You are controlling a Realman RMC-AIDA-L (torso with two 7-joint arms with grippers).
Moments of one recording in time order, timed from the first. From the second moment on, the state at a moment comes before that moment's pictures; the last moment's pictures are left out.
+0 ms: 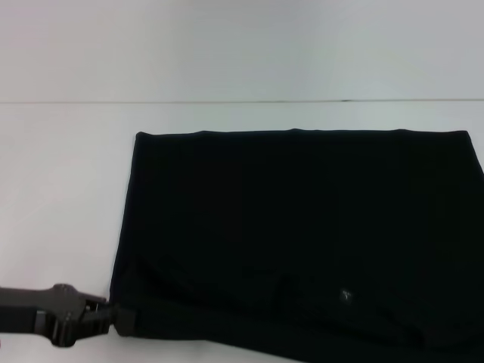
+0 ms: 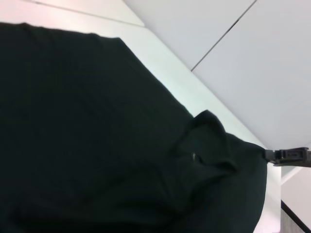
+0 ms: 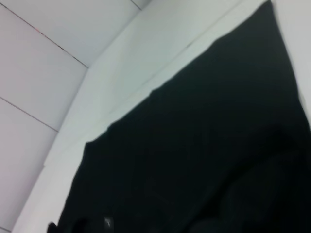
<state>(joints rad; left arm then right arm) -0.43 -2.01 0.55 0.75 2.27 1.90 -1.74 0.11 2.08 0.12 -0.83 -2.41 -1.91 1.74</state>
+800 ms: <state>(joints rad) -0.73 -2.01 0.47 0.59 2.25 1.37 -1.86 0.57 1.91 -0.10 -0.63 -2.42 -1.51 1.89</state>
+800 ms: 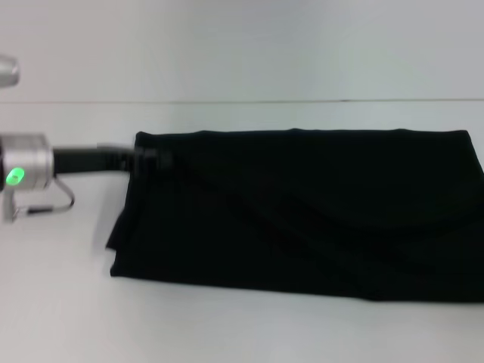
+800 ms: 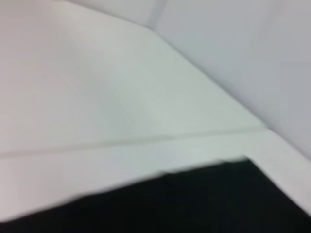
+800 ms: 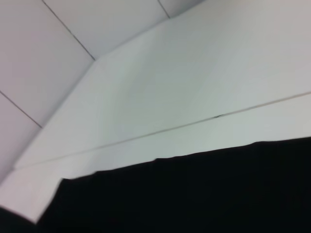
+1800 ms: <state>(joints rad) -0.84 -2.02 0.48 0.52 2.25 0.90 -1.90 0.80 1.91 -0.35 -0.47 -2.40 -0.93 1.97</state>
